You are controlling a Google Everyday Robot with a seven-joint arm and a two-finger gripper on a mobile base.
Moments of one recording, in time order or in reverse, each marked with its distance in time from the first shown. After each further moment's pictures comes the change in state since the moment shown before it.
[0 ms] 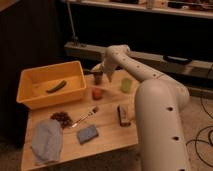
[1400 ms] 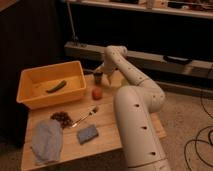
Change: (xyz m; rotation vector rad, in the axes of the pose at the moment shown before) arm 0.023 0.021 0.055 -0.090 -0.076 0.173
